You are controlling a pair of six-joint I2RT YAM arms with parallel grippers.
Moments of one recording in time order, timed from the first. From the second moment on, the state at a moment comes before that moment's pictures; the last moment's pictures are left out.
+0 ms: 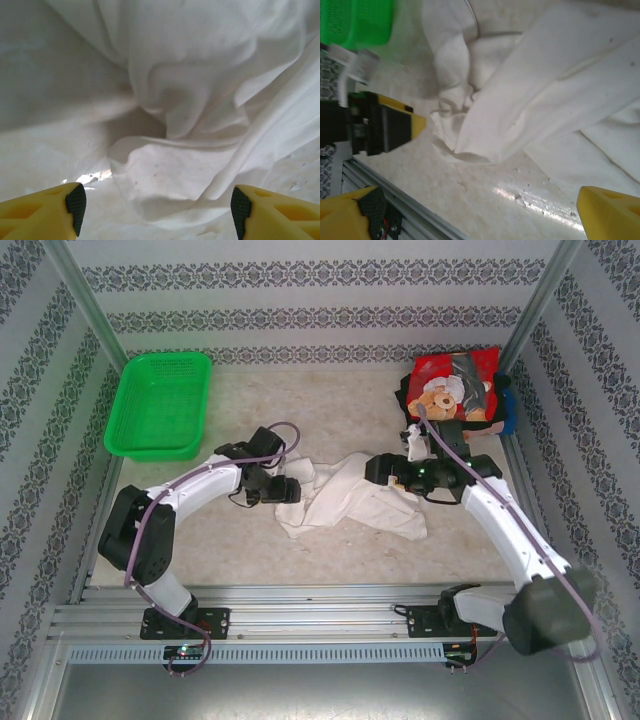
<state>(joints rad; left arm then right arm) -0.48 1.65 1.13 -0.74 0.21 -0.47 0.22 1.18 1.00 -0.73 -0.56 0.41</state>
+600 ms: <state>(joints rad) -0.45 1.79 1.08 -0.65 0.24 -0.39 0.22 1.11 0.93 -0.69 -0.56 0.42</state>
